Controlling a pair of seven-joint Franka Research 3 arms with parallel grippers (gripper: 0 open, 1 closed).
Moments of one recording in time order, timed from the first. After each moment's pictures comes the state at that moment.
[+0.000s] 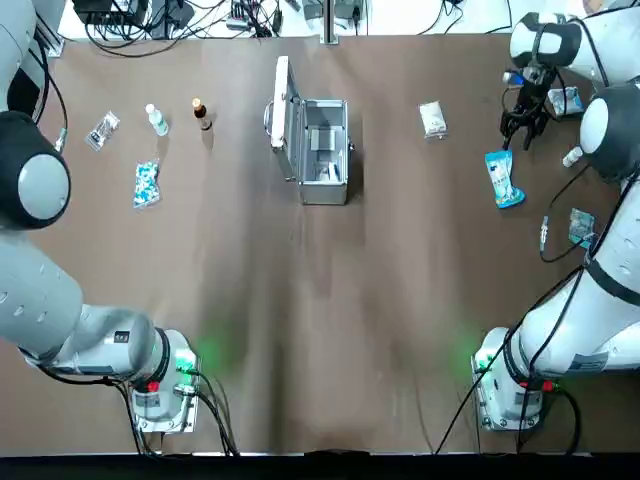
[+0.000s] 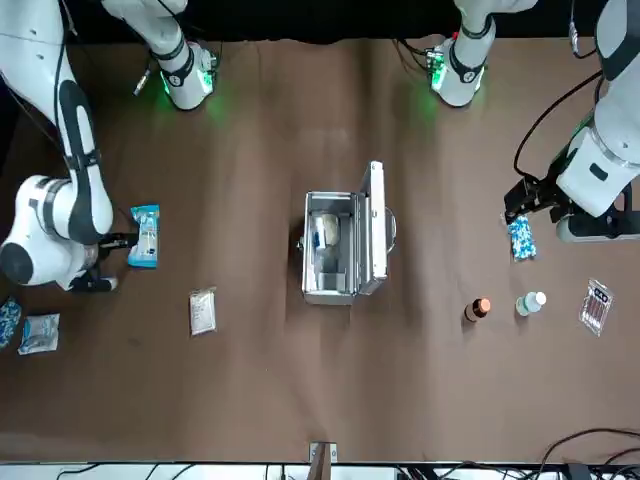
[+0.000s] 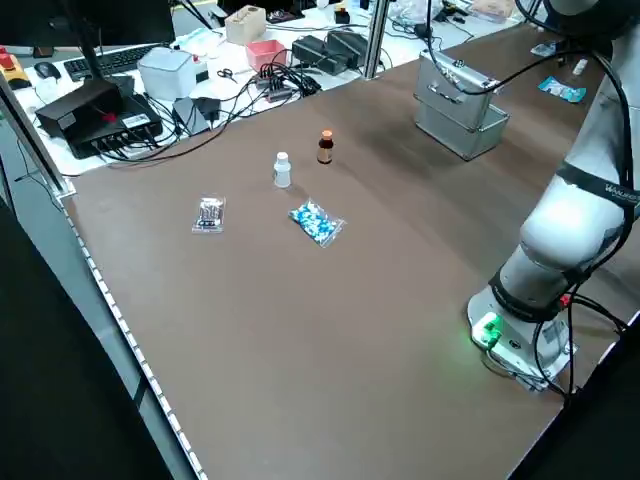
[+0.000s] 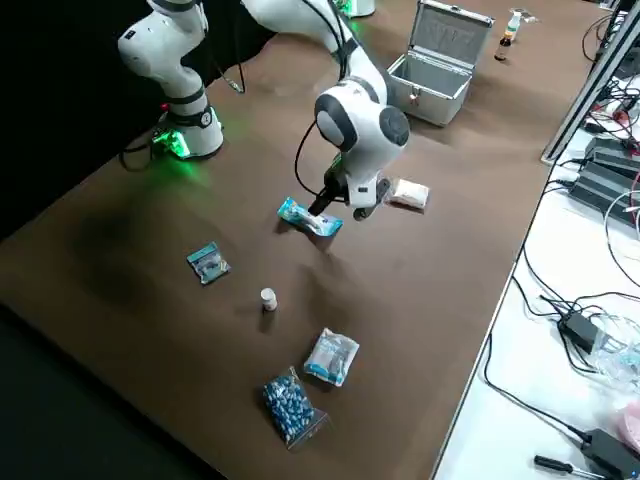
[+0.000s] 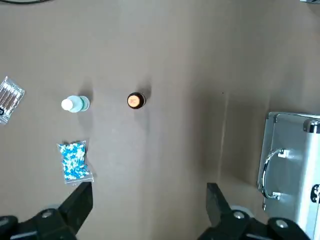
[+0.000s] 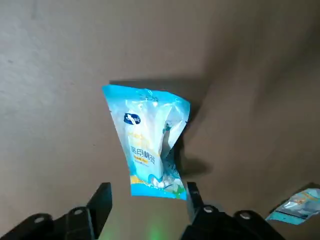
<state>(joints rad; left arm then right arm) -0.04 0.16 -0.16 -1.40 0.02 1.61 -0.22 0.04 0.49 -0.22 -1.82 0.03 1.82 -0.19</state>
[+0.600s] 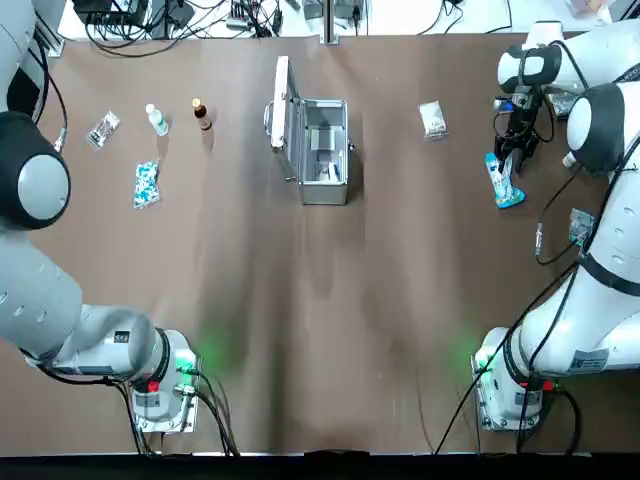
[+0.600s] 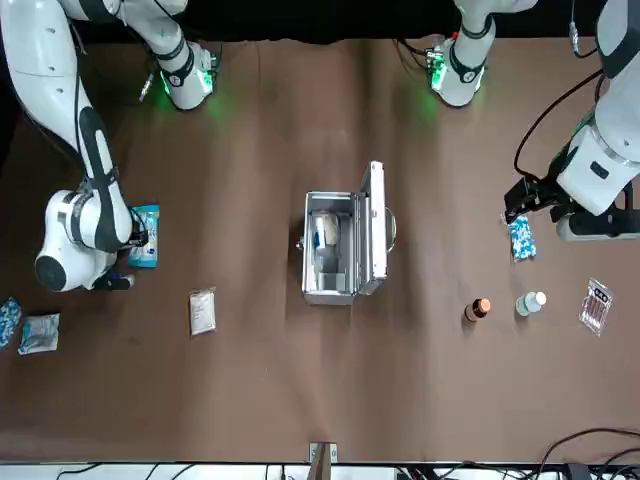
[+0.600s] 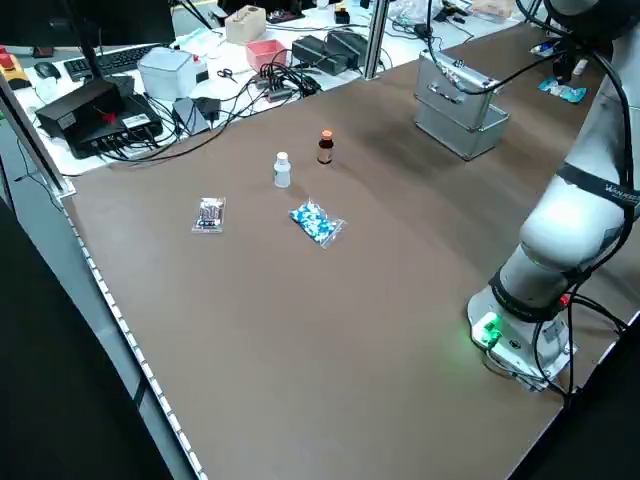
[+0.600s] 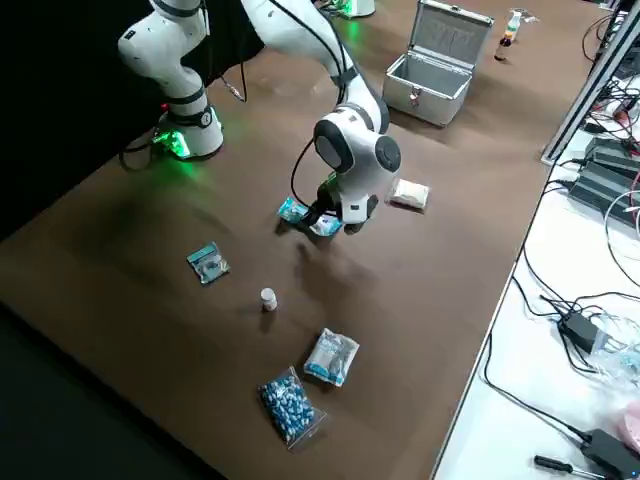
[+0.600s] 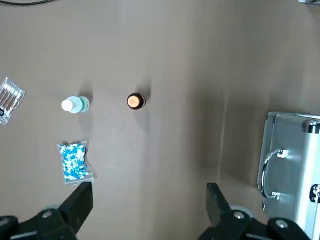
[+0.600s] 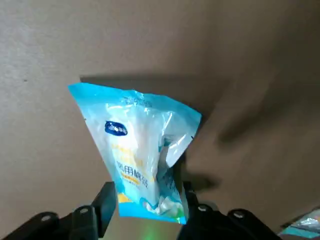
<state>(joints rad) -0.04 0.16 -0.16 -1.40 0.02 1.61 -0.22 0.05 0.58 -0.22 -1.85 0.02 1.86 -0.19</state>
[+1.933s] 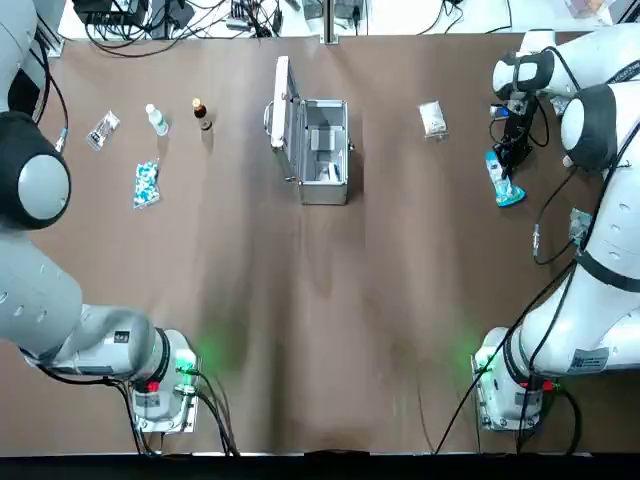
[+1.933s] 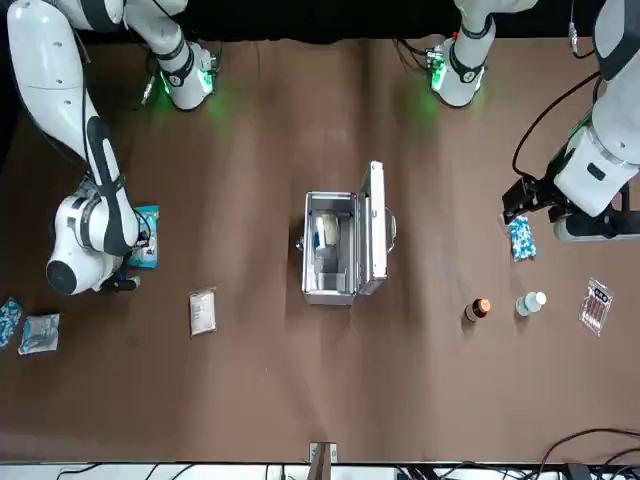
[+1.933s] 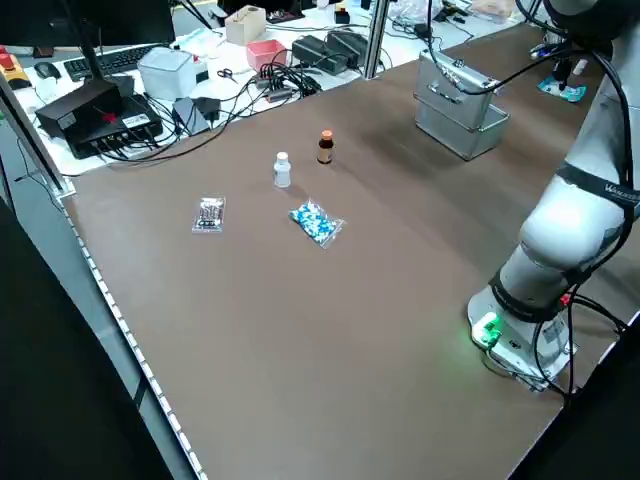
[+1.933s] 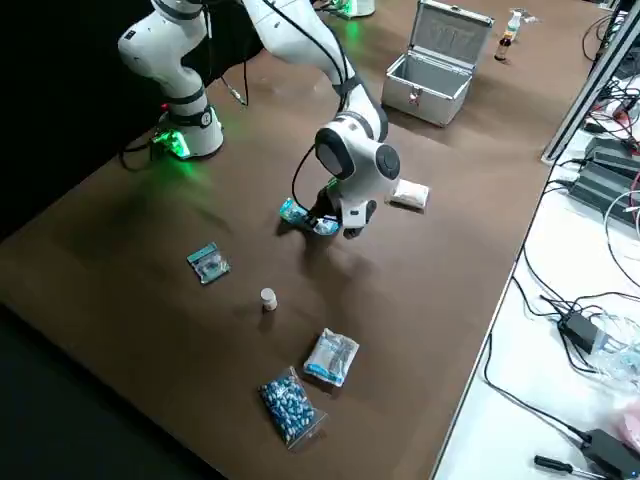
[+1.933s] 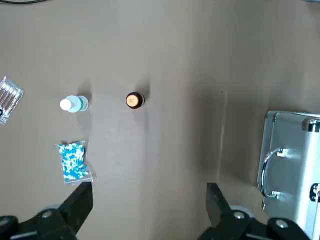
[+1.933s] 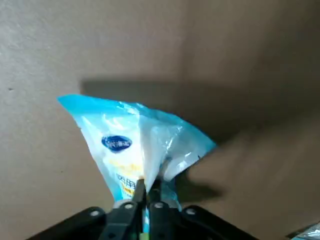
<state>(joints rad) -0.04 0.17 -0.16 -1.40 0.02 1.61 -0.22 0.05 0.61 -0.22 -1.84 0.01 1.88 -0.19</state>
